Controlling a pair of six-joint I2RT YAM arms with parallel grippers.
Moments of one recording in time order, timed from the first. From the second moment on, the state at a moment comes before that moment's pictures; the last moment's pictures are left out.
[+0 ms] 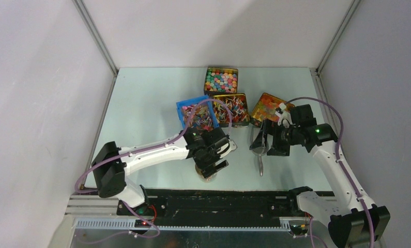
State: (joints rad) left arm -1.09 1.54 1.20 -0.95 -0.03 -0.02; right arm 0.21 1.01 0.97 -1.00 -0.57 0.45
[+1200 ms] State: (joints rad) left arm -1.13 1.61 1.18 -0.90 -0.05 -0.04; right arm 0.21 1.01 0.95 -1.01 -0.60 0.45
